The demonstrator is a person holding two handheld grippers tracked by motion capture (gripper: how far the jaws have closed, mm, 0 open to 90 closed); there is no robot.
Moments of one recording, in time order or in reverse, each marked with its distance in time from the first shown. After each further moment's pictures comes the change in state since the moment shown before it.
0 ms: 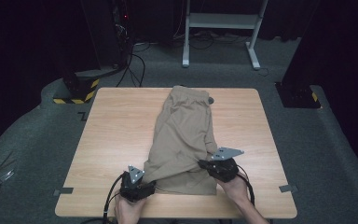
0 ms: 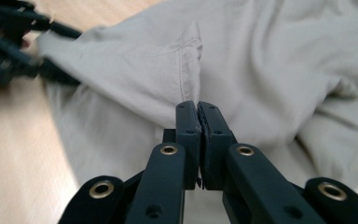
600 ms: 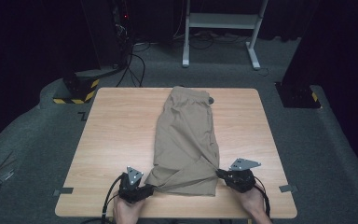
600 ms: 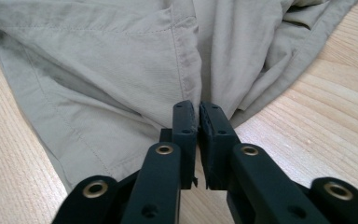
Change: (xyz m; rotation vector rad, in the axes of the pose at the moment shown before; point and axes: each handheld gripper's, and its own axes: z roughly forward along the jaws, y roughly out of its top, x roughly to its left) left arm 0.002 -0.004 -0.005 -0.006 -0.004 -0.006; right arm -0.021 -0.057 -0.019 0.061 -0.092 0.078
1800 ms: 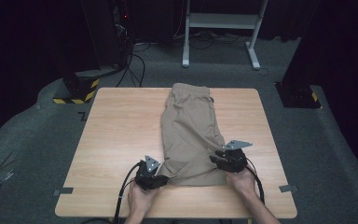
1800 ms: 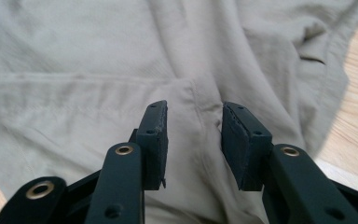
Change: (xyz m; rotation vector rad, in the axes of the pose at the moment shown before) left arm -0.024 0.036 0.037 0.014 -0.090 0.082; right arm -0.028 0.045 0.033 0.020 -0.055 0.060
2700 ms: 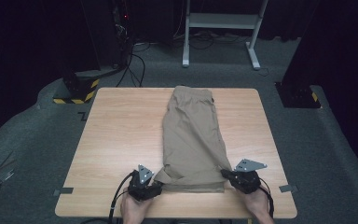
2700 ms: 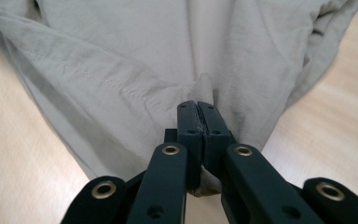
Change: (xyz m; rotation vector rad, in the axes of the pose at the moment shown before) left arm 0.000 -0.027 -0.027 -0.010 0.004 0.007; right arm 0.020 -0.055 -0.048 -0.030 0.025 -0.063
